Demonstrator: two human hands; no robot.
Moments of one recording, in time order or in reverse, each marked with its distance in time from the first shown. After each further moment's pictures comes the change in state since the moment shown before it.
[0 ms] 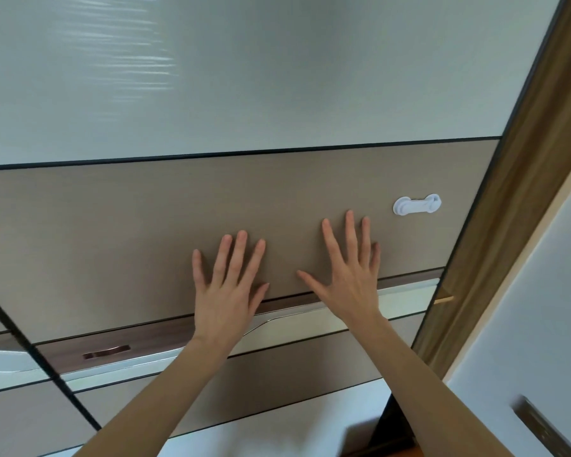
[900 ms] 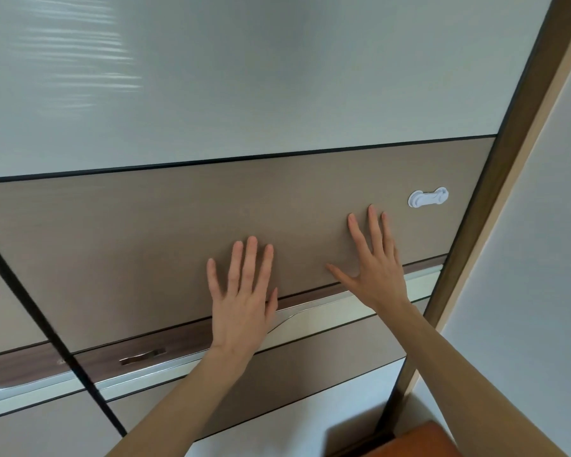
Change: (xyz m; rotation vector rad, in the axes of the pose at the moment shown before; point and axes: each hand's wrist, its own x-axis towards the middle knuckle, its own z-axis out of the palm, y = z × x) left_hand 0.026 0.088 0.006 -0.077 -0.009 -0.014; right_hand 0.008 0.118 -0.031 -0.060 -0.071 0.043
